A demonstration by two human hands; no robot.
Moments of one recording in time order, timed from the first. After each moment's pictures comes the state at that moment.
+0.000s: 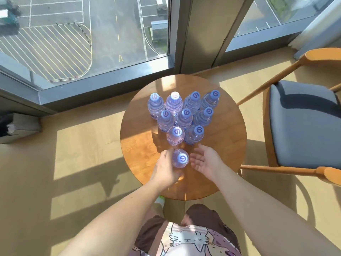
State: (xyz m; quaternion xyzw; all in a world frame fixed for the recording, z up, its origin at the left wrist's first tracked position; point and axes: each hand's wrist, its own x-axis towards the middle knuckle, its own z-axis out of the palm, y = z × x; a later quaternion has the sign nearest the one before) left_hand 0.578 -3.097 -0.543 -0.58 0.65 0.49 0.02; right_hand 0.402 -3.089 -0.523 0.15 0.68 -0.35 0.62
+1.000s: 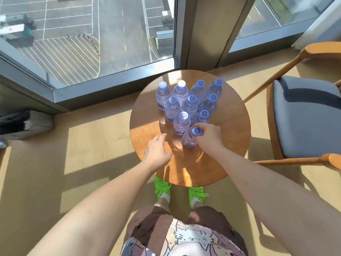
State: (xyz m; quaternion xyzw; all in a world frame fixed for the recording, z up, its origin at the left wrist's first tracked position) left_hand 0.625 -3.104 -0.523 -0.61 0.70 0.37 0.05; right_hand 0.418 -3.083 -0.499 -0.43 0.81 -0.20 0.35
